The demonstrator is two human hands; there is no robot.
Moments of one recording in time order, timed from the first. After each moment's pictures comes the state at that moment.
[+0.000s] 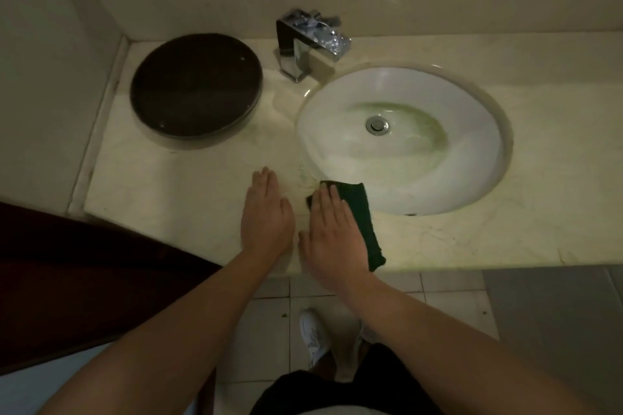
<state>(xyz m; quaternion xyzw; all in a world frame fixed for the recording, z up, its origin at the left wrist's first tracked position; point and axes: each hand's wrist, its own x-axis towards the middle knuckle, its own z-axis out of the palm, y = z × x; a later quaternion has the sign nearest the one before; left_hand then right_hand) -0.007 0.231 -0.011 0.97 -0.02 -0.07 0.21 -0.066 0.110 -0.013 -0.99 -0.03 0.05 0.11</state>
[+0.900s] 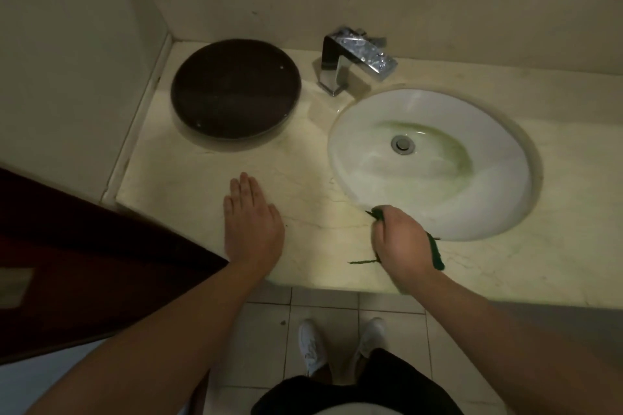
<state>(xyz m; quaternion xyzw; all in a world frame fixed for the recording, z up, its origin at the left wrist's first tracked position) 0.000 0.293 -0.017 0.99 0.06 -0.06 0.08 -0.038 0.048 -0.006 -0.98 0.07 0.01 0.20</state>
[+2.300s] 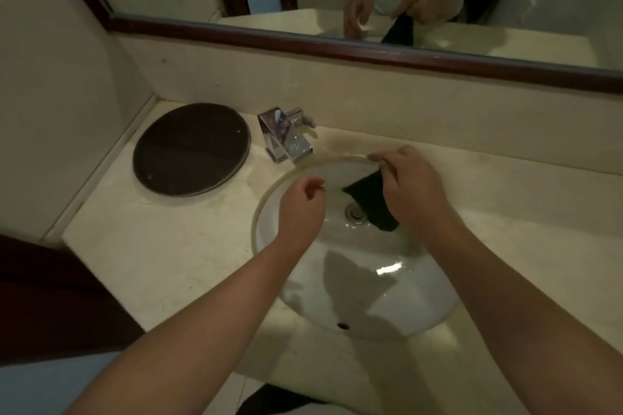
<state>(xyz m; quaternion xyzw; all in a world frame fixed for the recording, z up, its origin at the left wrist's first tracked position) 0.122 0.038 0.089 0.82 0.17 0.00 0.54 0.145 -0.133 0.147 -0.95 -0.05 -0.03 0.31</state>
